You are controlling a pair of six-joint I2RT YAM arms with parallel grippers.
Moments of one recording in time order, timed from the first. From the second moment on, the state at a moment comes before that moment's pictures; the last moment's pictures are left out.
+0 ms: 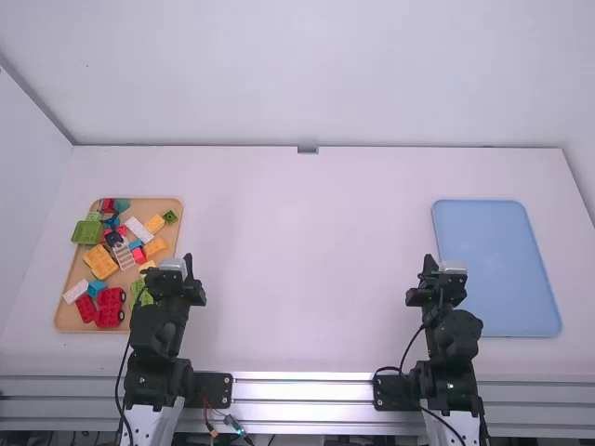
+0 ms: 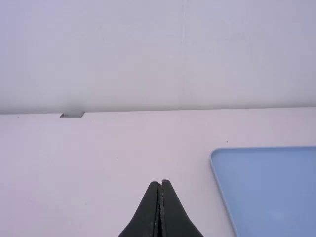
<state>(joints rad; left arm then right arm) 0.00 0.01 0.01 -0.10 0.00 0.00 0.00 0.01 0.01 -0.10 -0.02 0.00</state>
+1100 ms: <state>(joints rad) 0.10 0.43 0.35 -0.27 -0.12 -0.07 0.00 0.42 0.28 -0.09 -0.07 -0.06</state>
